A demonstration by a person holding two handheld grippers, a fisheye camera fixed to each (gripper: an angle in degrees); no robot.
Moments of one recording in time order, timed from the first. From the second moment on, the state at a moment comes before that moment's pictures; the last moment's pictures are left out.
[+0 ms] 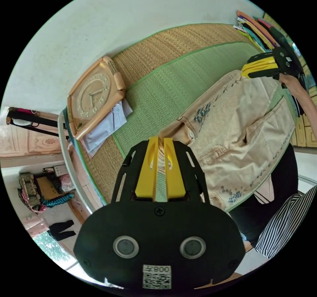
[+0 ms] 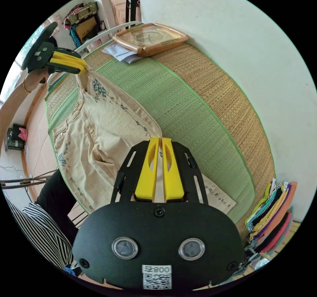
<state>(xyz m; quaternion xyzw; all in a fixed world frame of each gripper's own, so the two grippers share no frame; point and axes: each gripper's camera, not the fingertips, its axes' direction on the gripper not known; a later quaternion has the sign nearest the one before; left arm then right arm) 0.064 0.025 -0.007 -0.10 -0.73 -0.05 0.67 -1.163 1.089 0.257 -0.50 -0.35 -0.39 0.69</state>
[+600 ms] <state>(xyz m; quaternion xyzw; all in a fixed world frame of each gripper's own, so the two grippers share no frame) 0.090 0.200 0.123 -0.10 -0.74 0.03 0.66 -1.079 1.046 -0.063 -0.42 -0.33 -0.44 0.72</state>
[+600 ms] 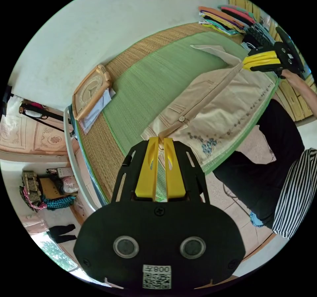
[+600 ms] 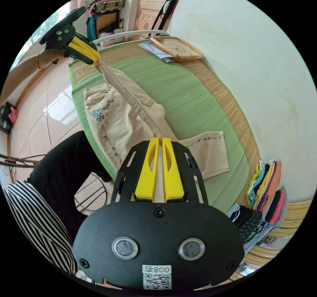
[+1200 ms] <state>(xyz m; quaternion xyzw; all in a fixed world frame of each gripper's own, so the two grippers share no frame) -0.020 0.261 0.181 -0.15 -0.73 -0.05 0.66 -1.062 1.133 -0.140 -0.51 -0.38 -0.41 0.65</state>
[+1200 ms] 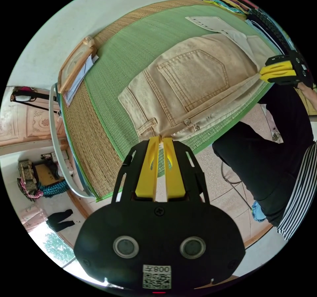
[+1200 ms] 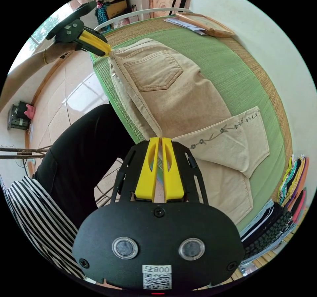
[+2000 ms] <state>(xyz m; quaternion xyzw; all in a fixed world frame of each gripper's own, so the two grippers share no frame) -0.101 0.308 0.158 -0.01 -0.65 -0.11 0.75 -1.006 1.188 -0.117 -0.56 -0.40 -0.34 0.64</state>
